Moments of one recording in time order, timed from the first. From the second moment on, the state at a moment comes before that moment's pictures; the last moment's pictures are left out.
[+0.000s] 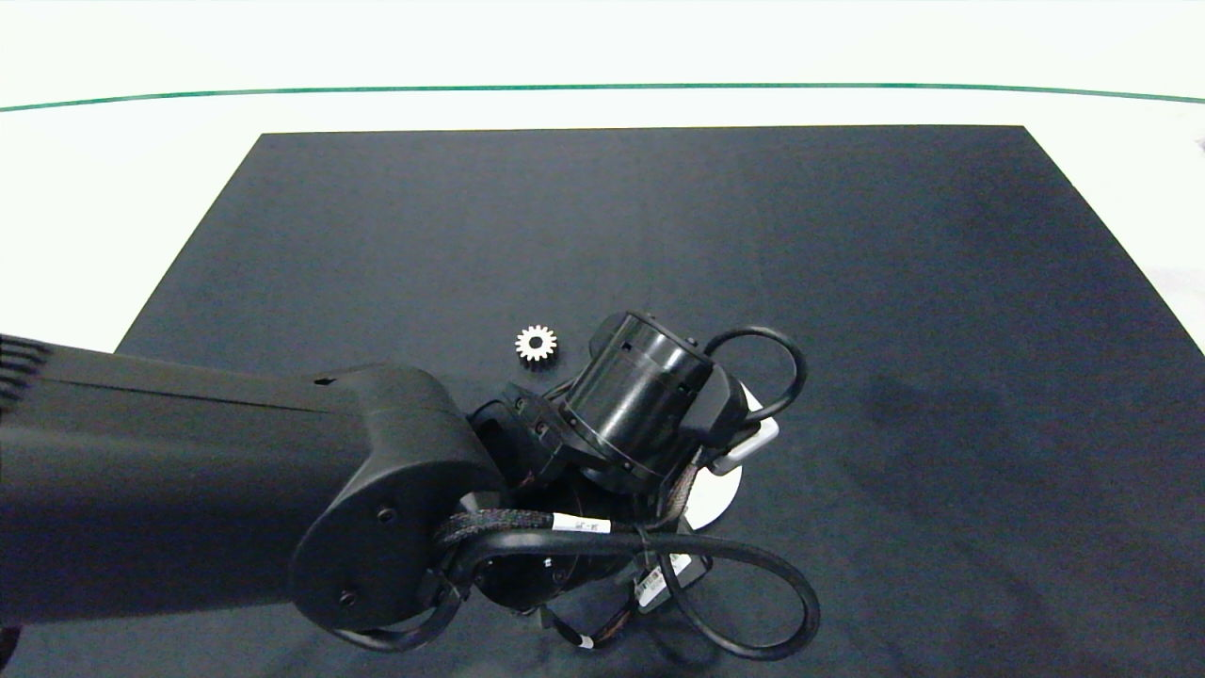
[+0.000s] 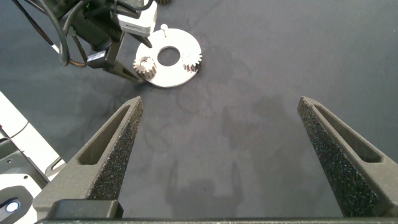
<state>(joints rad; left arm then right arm) -0.98 1.84 -1.30 0.21 0.29 0.28 0.74 0.79 -0.91 0.31 -0.14 -0.28</state>
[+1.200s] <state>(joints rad) -0.69 1.84 -1.59 0.29 0.29 0.02 0.73 0.76 -0.89 0.31 -0.16 -0.30</state>
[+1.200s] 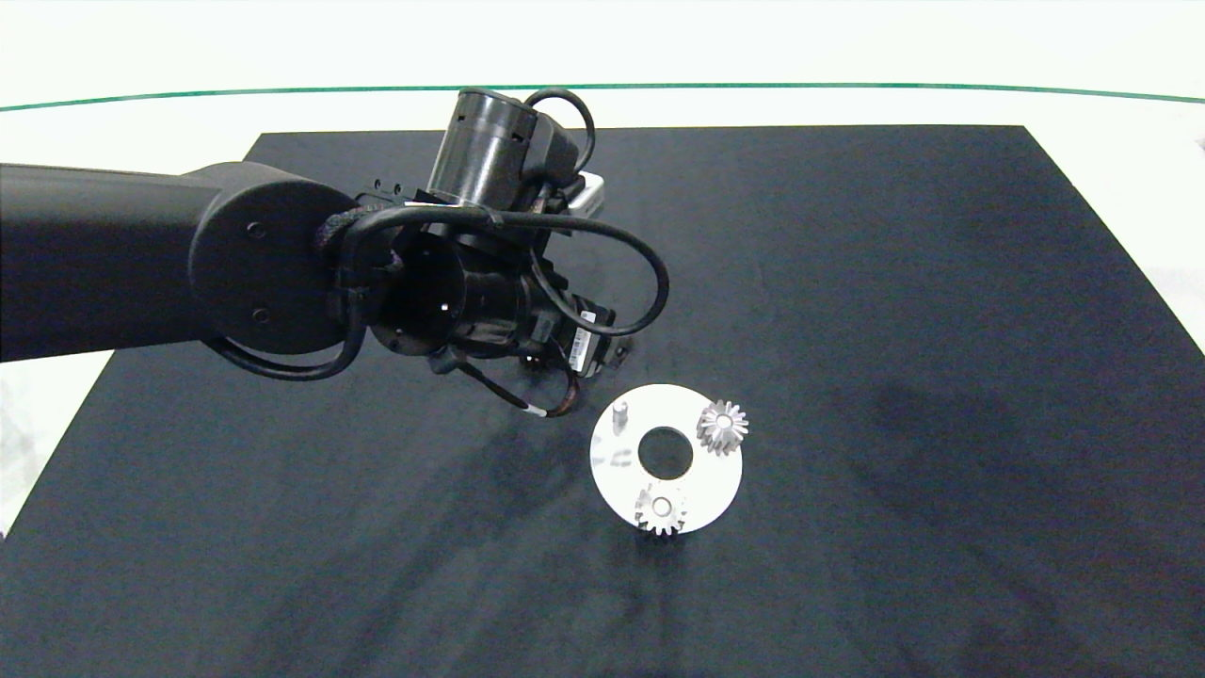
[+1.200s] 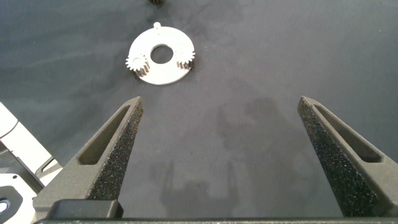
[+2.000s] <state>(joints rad) -0.60 1.91 -1.60 0.29 0.29 0.02 0.73 0.74 -0.88 0.31 -0.15 -0.31</state>
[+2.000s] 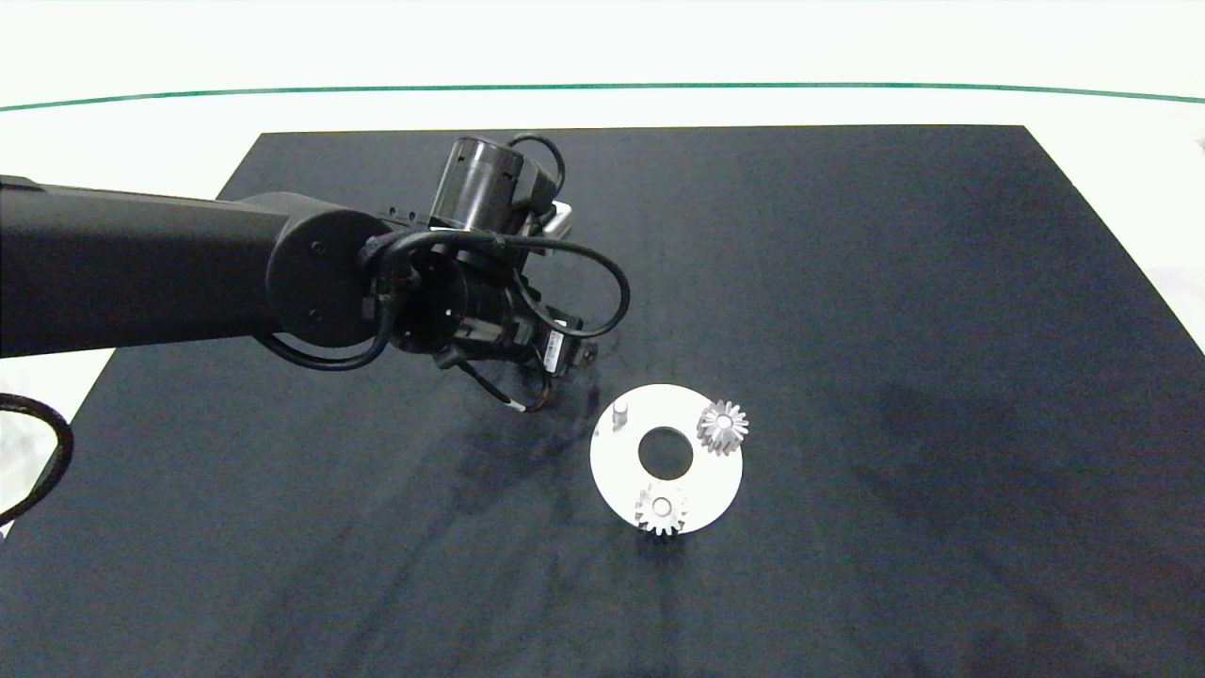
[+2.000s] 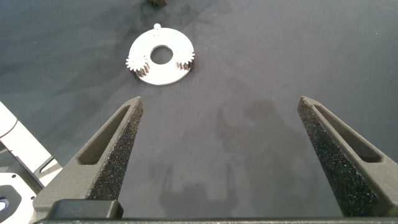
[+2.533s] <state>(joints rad) -0.58 1.94 -1.60 0.27 0.29 0.03 0.73 0.72 -0.89 0.30 -0.15 -0.31</state>
